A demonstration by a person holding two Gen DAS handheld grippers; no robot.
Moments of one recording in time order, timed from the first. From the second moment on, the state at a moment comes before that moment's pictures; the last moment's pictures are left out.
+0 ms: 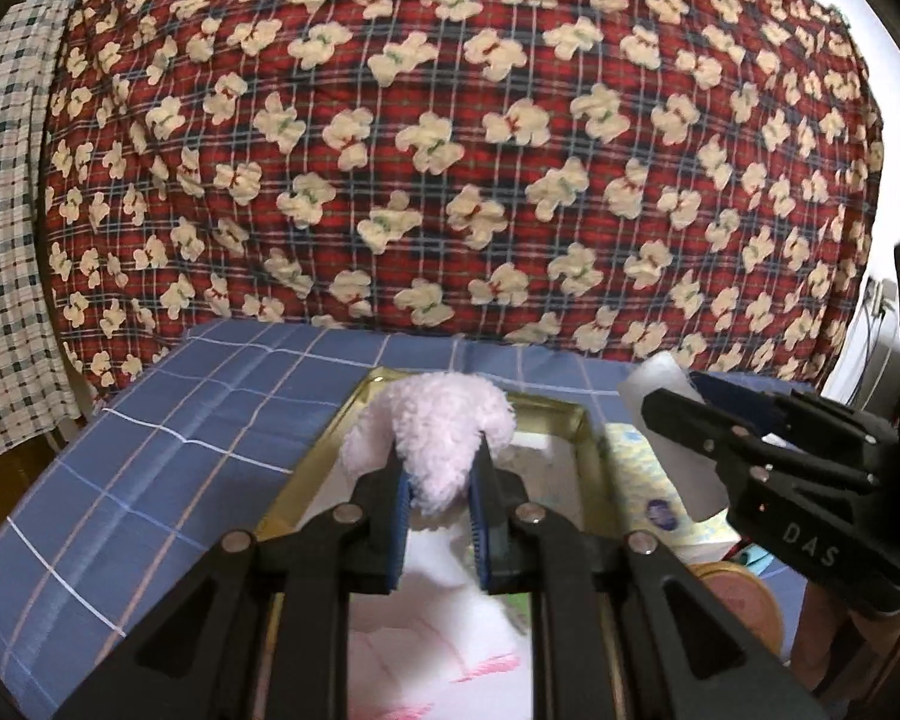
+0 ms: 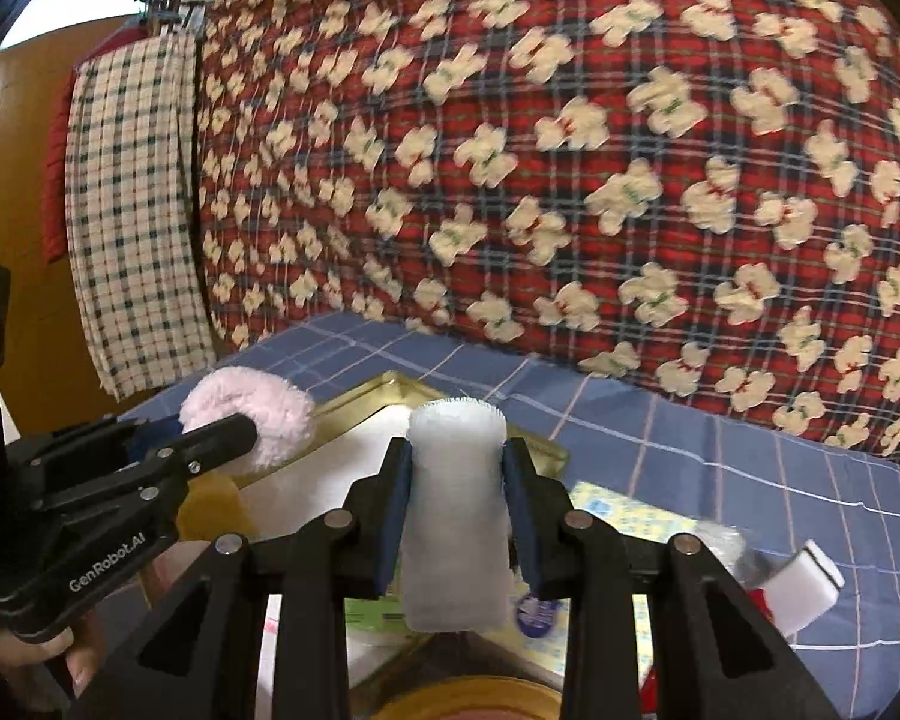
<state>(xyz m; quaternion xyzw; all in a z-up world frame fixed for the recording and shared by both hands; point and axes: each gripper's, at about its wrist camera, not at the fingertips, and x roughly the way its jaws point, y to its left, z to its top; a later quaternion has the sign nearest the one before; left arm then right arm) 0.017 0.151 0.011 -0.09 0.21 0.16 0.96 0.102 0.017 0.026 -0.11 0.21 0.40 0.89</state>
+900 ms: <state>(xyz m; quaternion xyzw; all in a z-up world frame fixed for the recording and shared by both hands) 0.002 0.162 -0.001 -0.11 0.22 0.20 0.95 0.102 0.002 0.008 -0.09 0.26 0.40 0.87</state>
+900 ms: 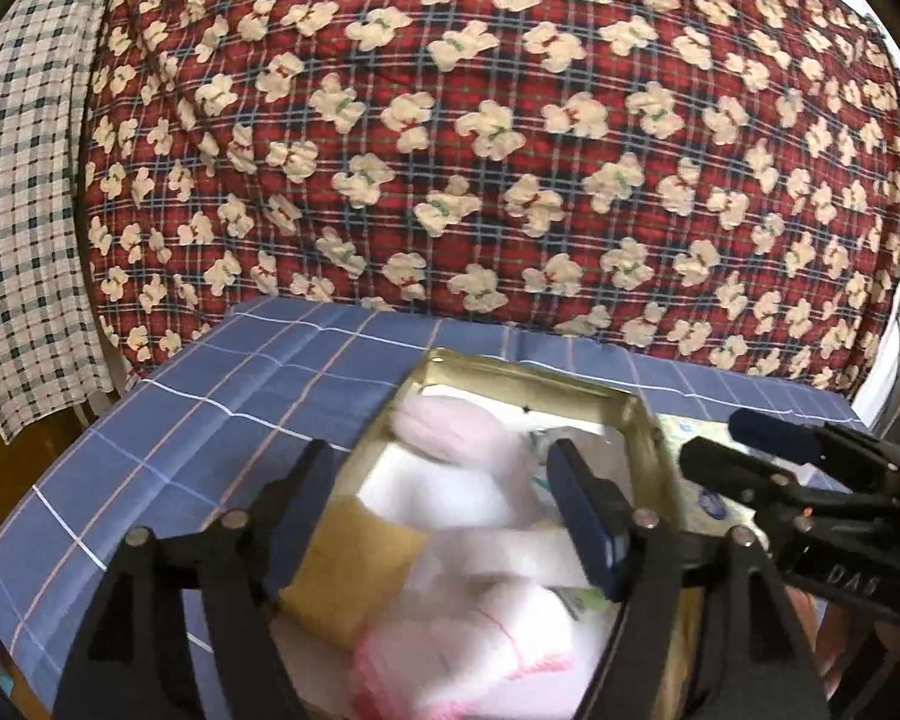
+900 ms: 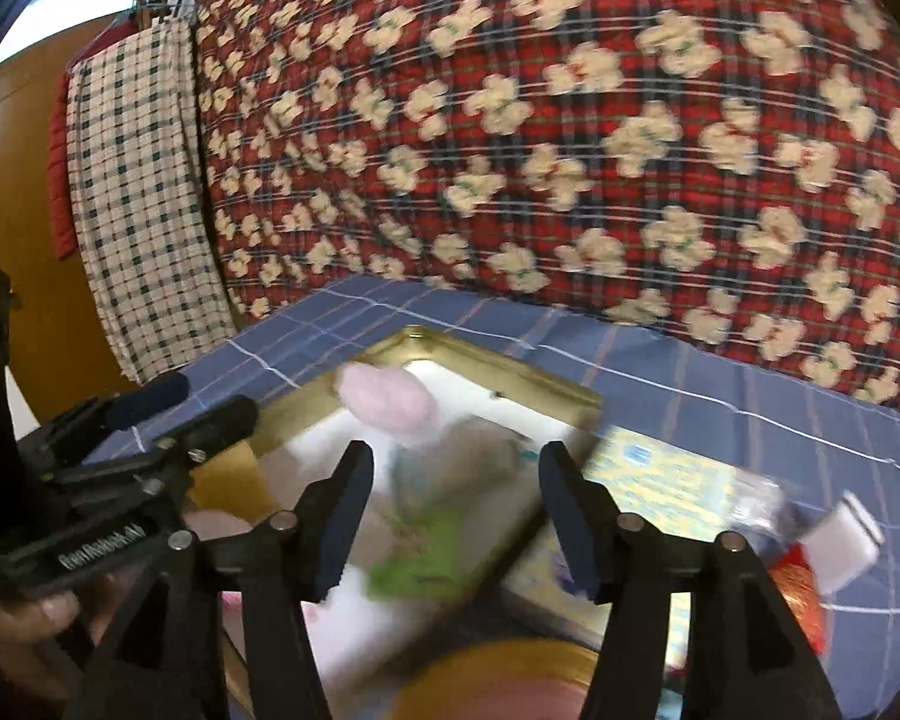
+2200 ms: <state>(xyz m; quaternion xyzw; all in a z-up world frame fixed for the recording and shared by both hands) 0.067 0.002 -0.007 -0.04 0.26 0.09 0.96 0.196 -0.129 -0.068 -0.09 0.39 0.28 0.87</state>
